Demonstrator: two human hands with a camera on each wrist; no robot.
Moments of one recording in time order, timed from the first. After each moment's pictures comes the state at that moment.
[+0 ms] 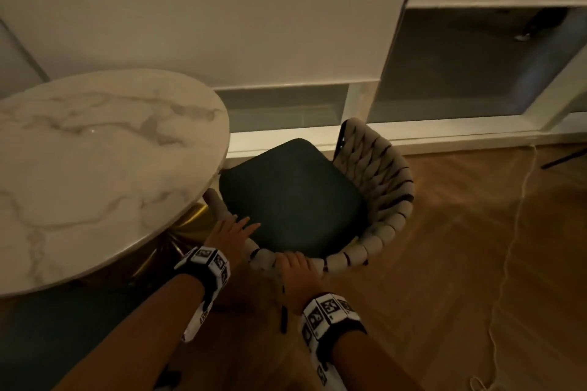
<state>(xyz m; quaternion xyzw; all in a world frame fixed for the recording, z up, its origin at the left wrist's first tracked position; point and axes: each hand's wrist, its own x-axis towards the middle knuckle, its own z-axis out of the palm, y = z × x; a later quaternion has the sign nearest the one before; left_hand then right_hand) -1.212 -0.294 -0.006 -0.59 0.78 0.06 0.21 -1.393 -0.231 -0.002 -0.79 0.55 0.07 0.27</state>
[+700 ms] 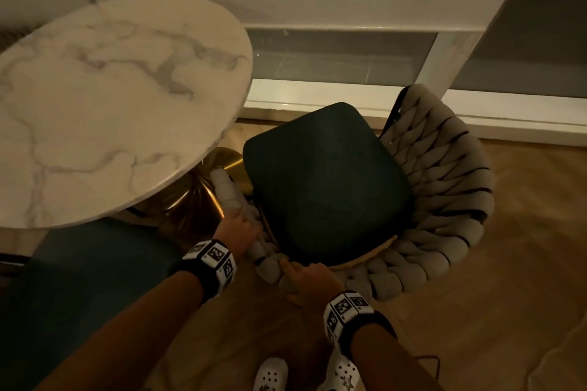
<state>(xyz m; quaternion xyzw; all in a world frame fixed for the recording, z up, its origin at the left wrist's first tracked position) -1.275 -0.327 -0.045 -0.57 0.72 0.06 0.39 -1.467 -0.314 -0.062 -0.91 0.26 0.16 0.27</state>
